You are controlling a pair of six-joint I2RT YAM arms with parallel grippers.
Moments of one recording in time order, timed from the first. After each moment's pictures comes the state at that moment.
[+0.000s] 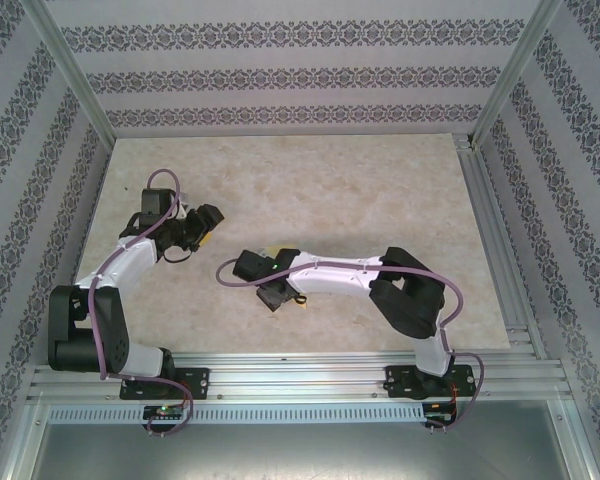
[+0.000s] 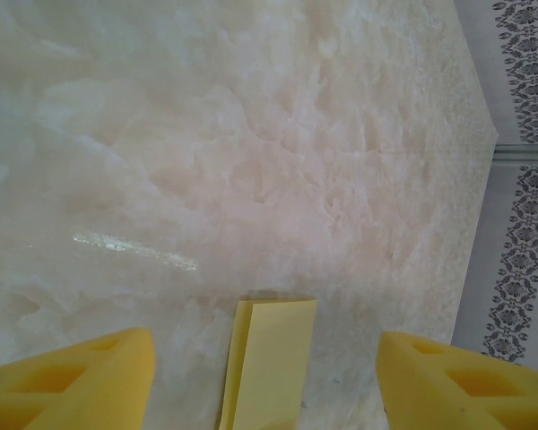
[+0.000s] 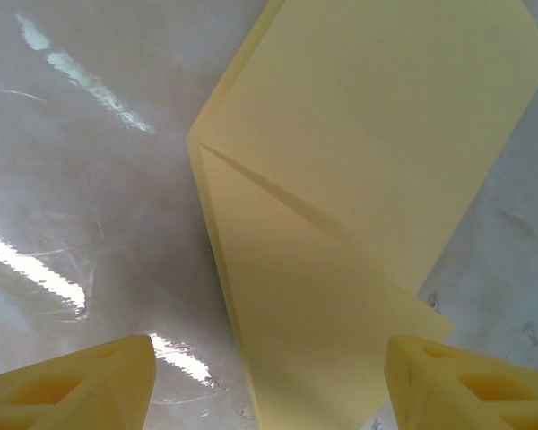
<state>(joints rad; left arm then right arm) -0.02 1.41 0.83 -0.26 0.56 -0.81 1.12 1.99 1.40 -0.82 0.33 0.31</state>
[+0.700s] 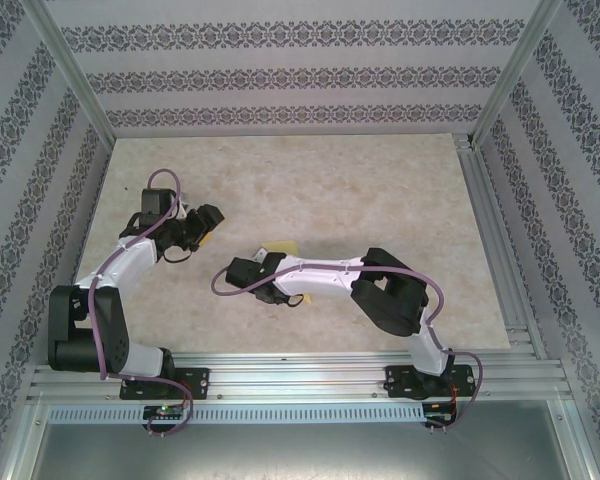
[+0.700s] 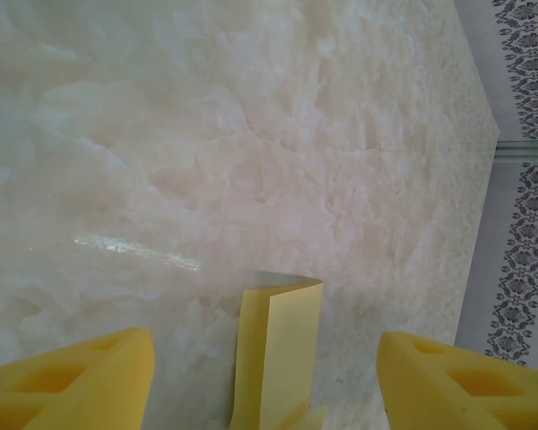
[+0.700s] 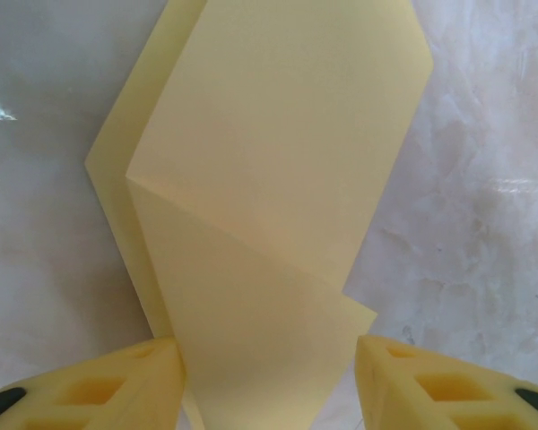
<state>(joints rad) -0.02 1.41 0.83 -0.26 0.56 -0.79 1.14 2.08 1.48 -0.91 0.59 0.30</state>
